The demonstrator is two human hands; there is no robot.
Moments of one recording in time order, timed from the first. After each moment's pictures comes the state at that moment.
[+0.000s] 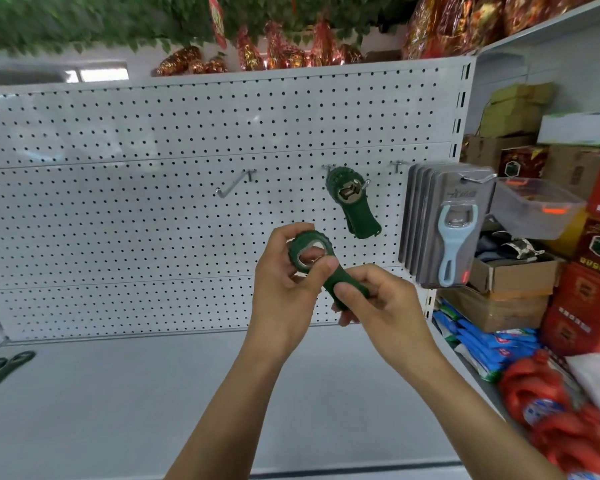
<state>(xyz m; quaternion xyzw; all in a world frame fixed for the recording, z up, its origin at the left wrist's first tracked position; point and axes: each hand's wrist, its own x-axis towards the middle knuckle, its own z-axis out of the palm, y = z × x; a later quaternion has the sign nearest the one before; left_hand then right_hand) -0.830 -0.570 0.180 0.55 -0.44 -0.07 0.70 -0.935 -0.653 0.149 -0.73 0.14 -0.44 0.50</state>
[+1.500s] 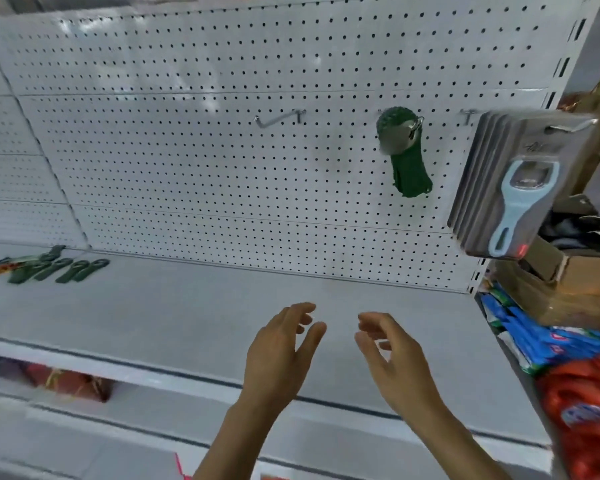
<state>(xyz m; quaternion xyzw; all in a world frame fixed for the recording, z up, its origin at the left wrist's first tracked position) -0.835 -0.522 0.032 0.83 -0.39 0.04 0.39 -0.955 -0.658 0.016 -0.84 0.24 -0.30 0.39</state>
